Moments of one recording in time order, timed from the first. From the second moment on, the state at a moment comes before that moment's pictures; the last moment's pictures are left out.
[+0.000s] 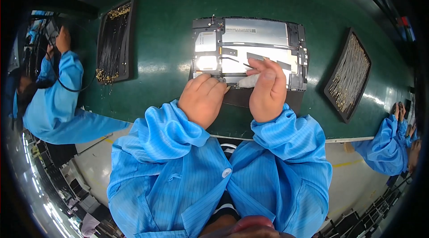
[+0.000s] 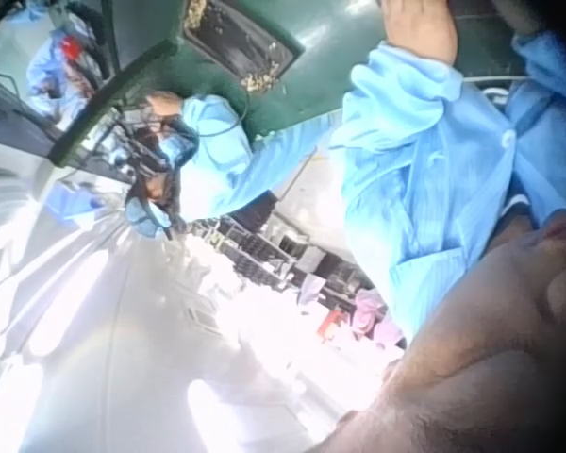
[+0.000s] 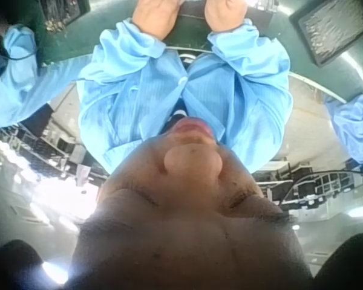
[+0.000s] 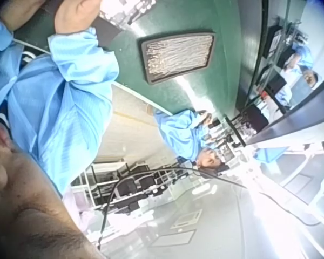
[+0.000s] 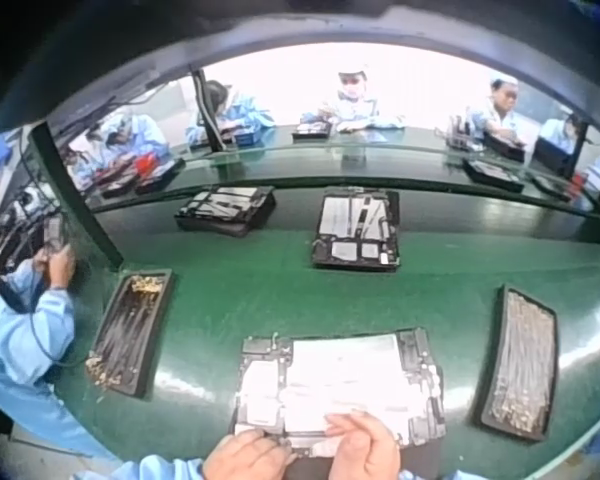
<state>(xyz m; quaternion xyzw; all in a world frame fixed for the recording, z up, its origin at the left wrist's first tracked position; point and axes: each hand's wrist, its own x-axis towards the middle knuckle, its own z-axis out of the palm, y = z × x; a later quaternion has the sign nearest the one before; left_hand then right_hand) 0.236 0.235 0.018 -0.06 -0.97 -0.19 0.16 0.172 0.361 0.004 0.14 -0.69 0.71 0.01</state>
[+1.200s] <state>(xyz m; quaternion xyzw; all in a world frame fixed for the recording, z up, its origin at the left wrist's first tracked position) 0.238 0.229 0.014 -0.09 -0.97 -0.18 0.11 0.168 0.353 0.023 0.40 -0.79 0.47 0.05</state>
